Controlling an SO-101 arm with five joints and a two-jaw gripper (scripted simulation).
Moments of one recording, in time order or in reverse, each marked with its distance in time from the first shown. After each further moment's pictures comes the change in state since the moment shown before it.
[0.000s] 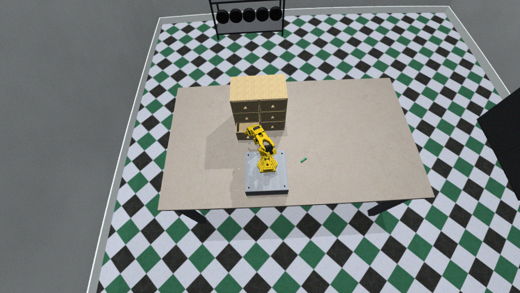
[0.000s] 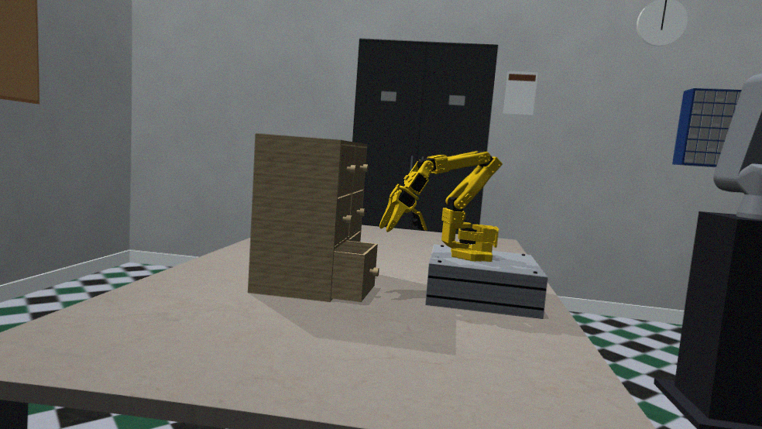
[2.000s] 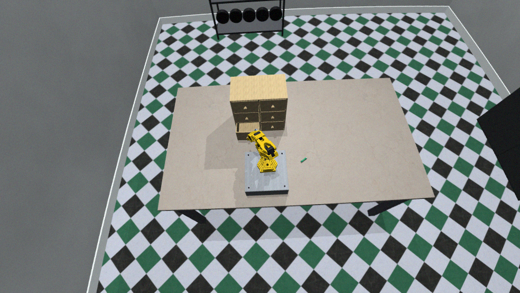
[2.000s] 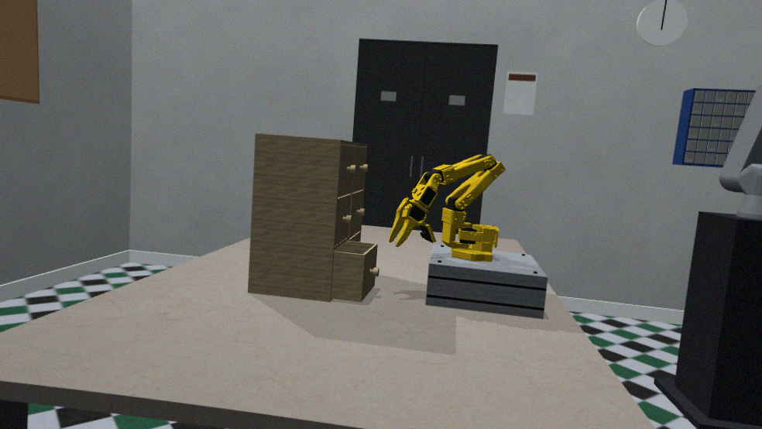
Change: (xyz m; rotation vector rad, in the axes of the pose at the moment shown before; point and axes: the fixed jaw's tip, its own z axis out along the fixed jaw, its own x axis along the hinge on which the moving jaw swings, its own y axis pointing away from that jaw) arm -0.032 -0.009 0.013 0.030 -0.029 -0.121
